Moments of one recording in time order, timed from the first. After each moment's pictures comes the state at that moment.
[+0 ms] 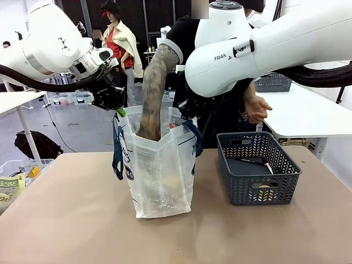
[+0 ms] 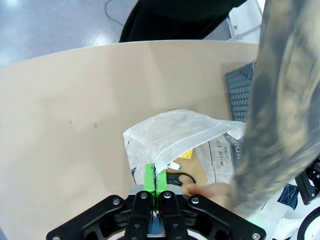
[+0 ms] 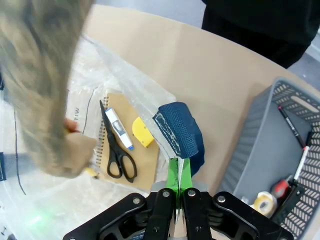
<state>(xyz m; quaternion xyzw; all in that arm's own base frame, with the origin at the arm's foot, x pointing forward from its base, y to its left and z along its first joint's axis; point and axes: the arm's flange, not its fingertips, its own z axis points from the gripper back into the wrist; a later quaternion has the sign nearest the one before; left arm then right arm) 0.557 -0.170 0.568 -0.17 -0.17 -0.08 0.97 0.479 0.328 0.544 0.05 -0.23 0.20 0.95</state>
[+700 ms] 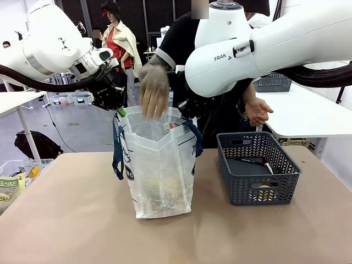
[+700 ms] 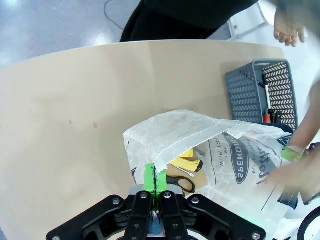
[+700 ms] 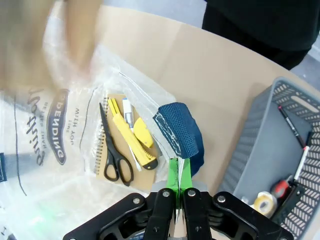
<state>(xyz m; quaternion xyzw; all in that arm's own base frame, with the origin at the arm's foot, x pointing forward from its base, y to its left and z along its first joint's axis) 0.557 -0.170 0.568 -0.17 -0.17 -0.08 0.97 0.479 0.328 0.544 0.05 -0.23 0.20 0.95</state>
